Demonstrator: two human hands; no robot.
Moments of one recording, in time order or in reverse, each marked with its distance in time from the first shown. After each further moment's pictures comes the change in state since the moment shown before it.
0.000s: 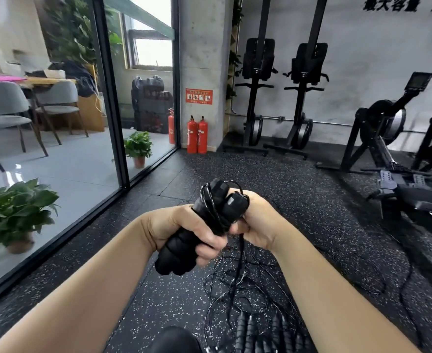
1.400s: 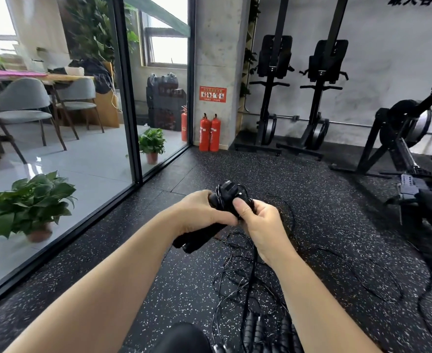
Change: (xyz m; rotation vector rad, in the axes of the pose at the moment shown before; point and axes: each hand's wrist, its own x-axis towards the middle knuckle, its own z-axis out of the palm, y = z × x) left_hand 0.008 0.002 -0.015 0.649 0.987 -0.112; right_hand 0.007 0.041 0.004 -0.238 0.389 -0.255
